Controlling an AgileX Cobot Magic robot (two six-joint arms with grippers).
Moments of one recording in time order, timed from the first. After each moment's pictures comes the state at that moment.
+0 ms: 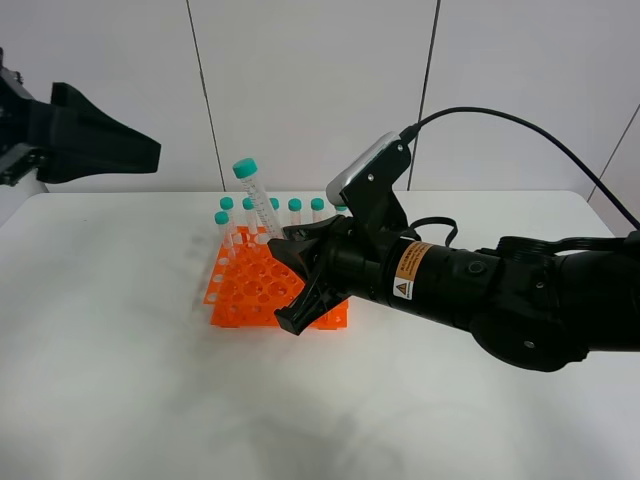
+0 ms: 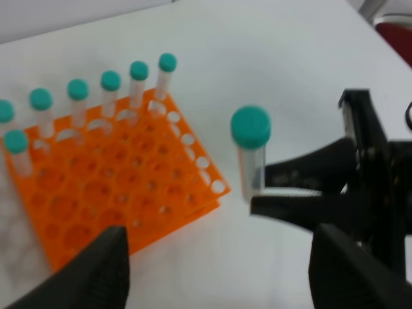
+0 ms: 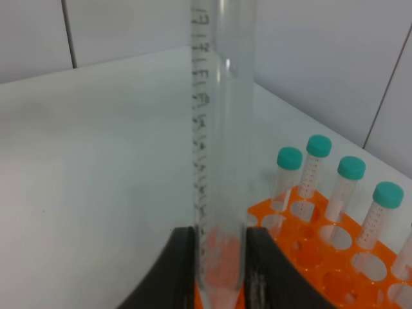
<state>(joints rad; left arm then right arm) -0.27 1.02 -1.03 -0.56 0.74 0.41 0.72 1.58 -0.68 -0.26 -0.58 0.07</state>
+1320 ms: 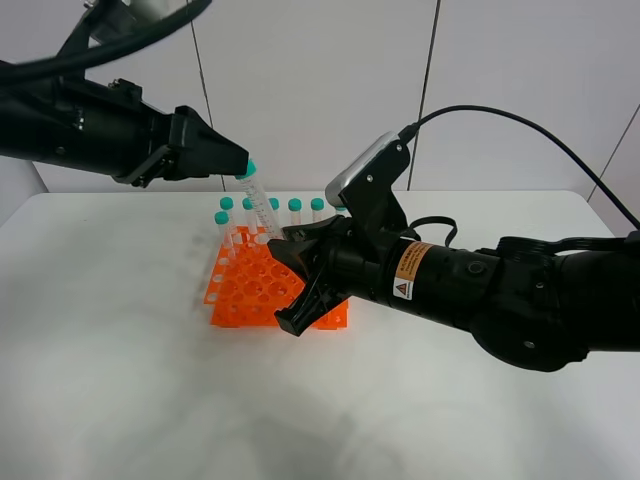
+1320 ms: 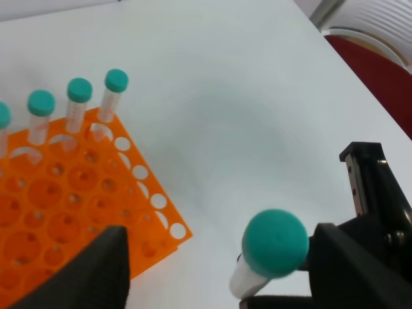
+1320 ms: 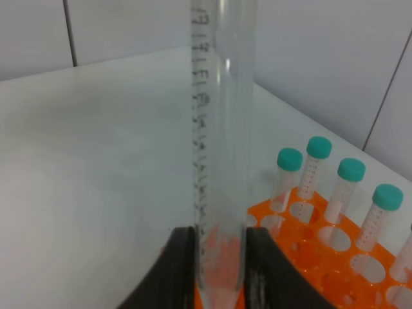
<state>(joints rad) -0.27 1.31 -1.03 -0.96 0.61 0.76 0.72 1.58 -0.68 -0.26 -0.58 0.07</state>
